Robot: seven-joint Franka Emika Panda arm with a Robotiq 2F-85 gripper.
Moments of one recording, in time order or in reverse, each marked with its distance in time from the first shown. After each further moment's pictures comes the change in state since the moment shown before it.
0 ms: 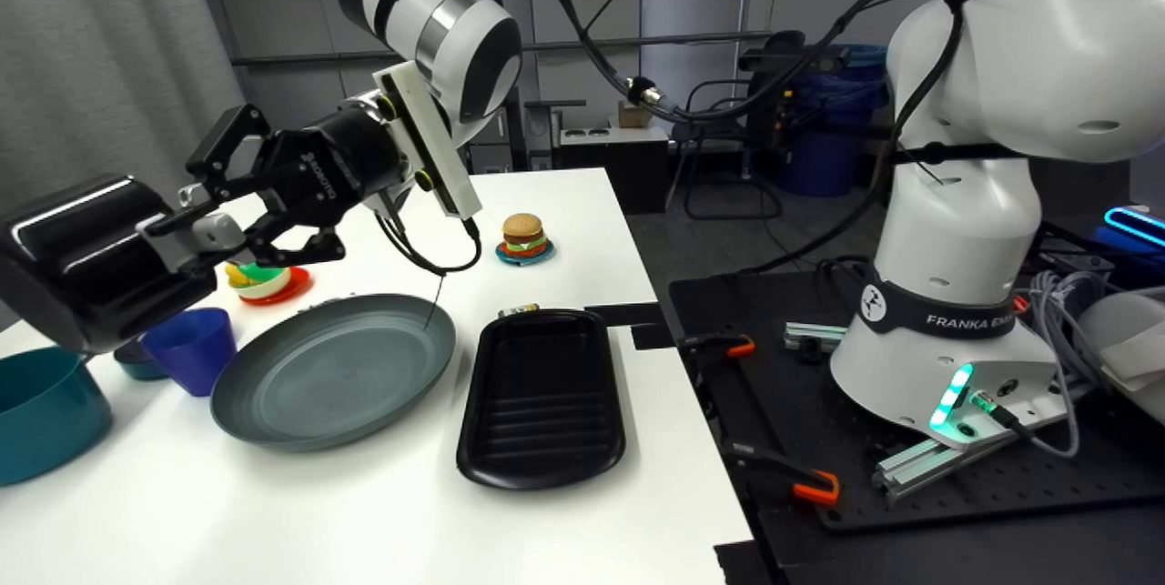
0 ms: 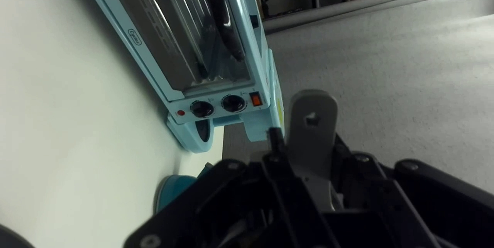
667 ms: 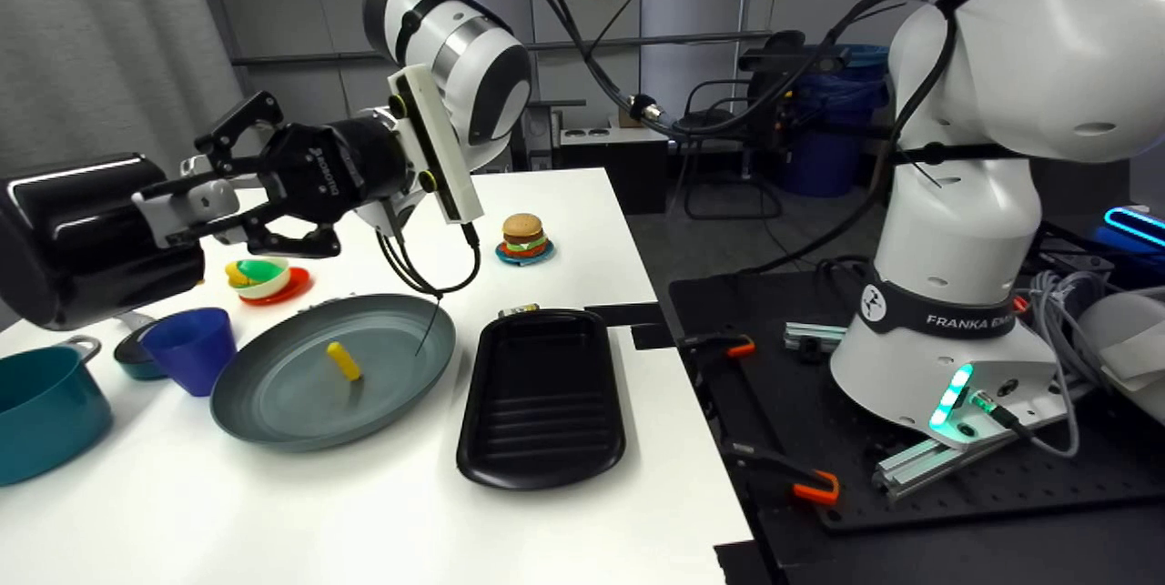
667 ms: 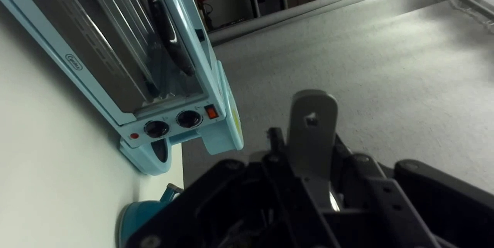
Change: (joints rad) arm -0.021 0.056 -0.020 -0.009 0.108 -0.195 0.000
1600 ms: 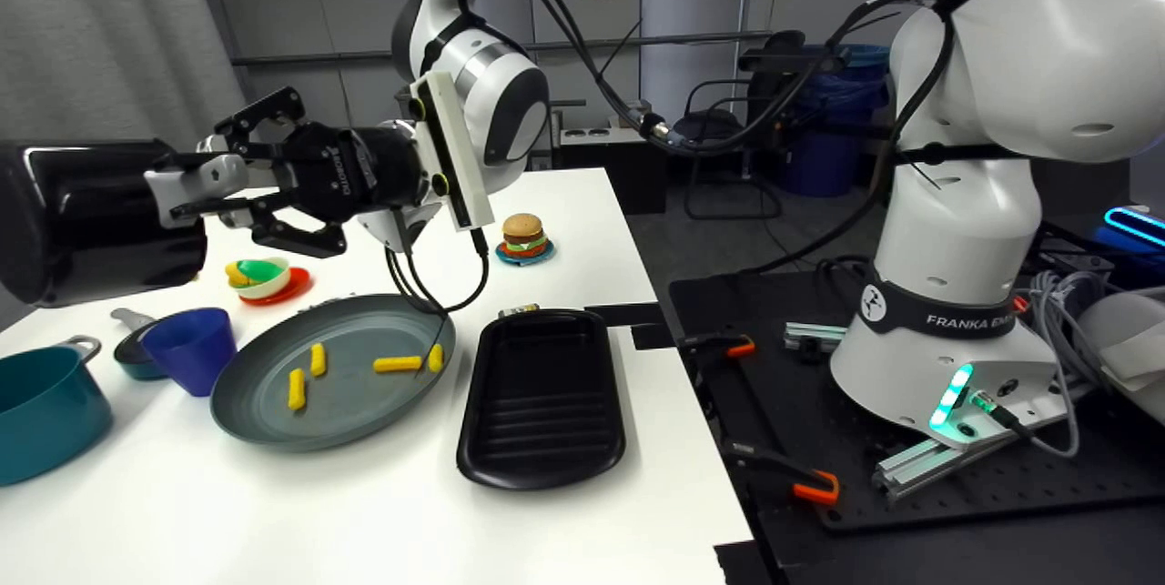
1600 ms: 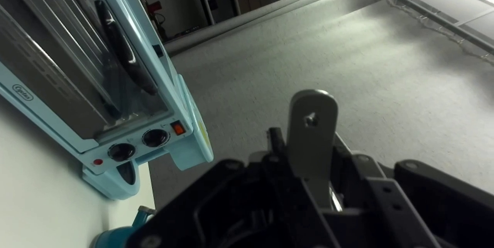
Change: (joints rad) arm -0.009 0.027 -0.009 -0.045 0.094 -0.143 -0.003
